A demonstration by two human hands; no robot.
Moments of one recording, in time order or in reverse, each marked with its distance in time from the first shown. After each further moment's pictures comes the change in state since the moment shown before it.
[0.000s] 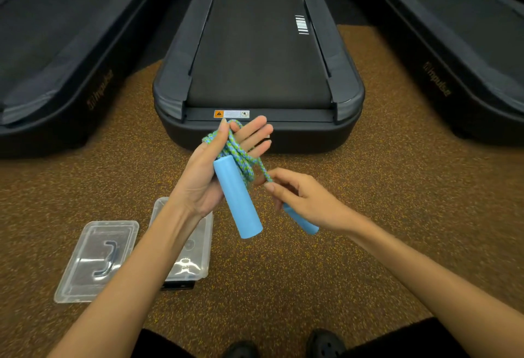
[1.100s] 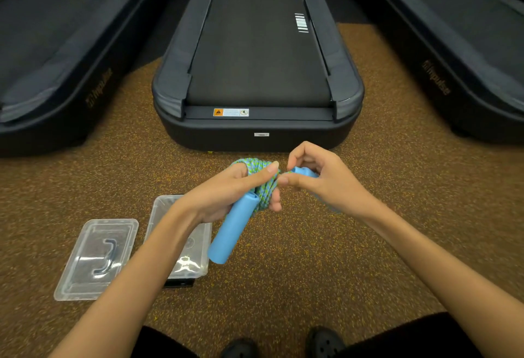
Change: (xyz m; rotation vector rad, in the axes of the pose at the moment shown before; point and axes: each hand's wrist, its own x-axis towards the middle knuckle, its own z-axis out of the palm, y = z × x) left_hand -0.013 -0.012 0.000 0.689 -0.142 -0.434; right_hand -0.007 -0.015 -0.030 0.159 0.152 -0.010
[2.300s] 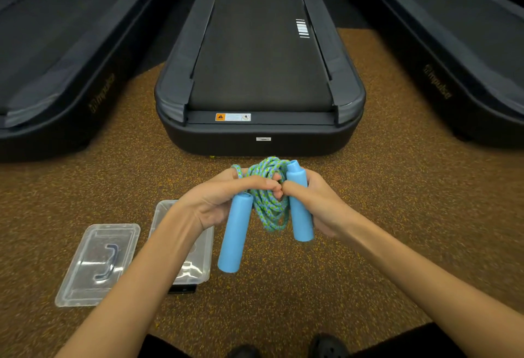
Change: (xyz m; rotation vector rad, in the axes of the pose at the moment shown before) left_hand 0.001 0.000 -0.010 -0.293 0.071 -0.042; right_hand 0.000 0.002 0.035 0.472 -0.005 0.263
